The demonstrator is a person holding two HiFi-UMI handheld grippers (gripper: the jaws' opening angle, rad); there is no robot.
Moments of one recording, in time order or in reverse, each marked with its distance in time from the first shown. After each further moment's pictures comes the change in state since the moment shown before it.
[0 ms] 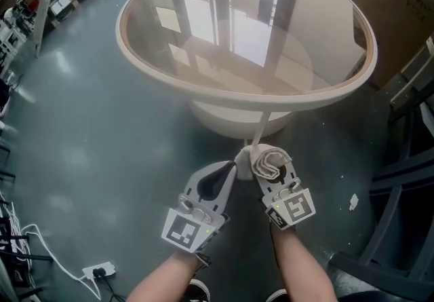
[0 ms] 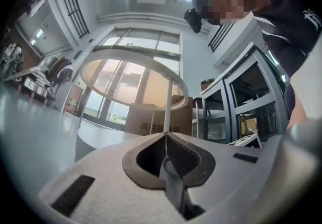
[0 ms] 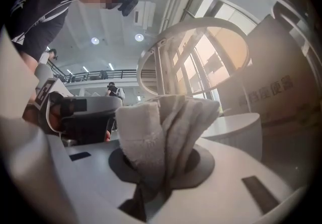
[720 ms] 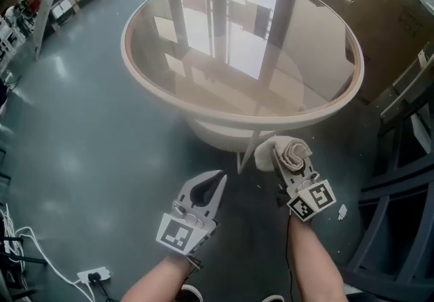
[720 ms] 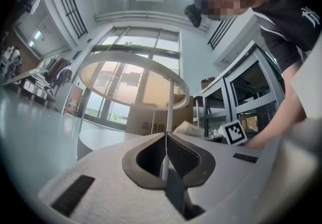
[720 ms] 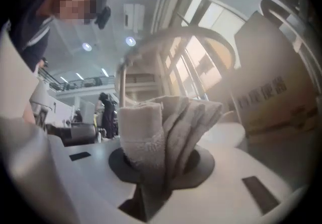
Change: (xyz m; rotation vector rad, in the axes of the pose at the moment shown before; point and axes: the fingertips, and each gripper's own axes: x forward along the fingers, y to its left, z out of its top) left arm 0.000 0.005 0.014 0.018 0.000 -0.005; right arm -0.014 -0.072 0.052 0.087 -0.039 -0.022
